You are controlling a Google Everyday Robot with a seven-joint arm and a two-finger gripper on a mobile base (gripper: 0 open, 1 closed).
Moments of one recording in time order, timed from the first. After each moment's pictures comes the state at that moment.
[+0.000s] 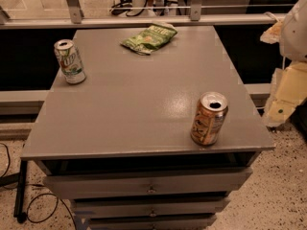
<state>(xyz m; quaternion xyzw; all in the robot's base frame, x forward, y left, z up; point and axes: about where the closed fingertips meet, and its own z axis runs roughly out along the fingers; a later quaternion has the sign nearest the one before) 0.438 -0.217 0.976 -0.60 0.78 -0.03 0.16</state>
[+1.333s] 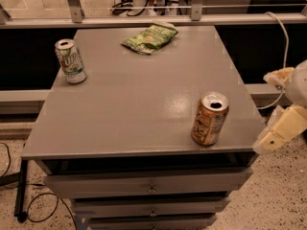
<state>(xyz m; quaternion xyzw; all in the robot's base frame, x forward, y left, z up) 0.427 -0.232 0.899 -0.53 0.81 0.09 0.24</state>
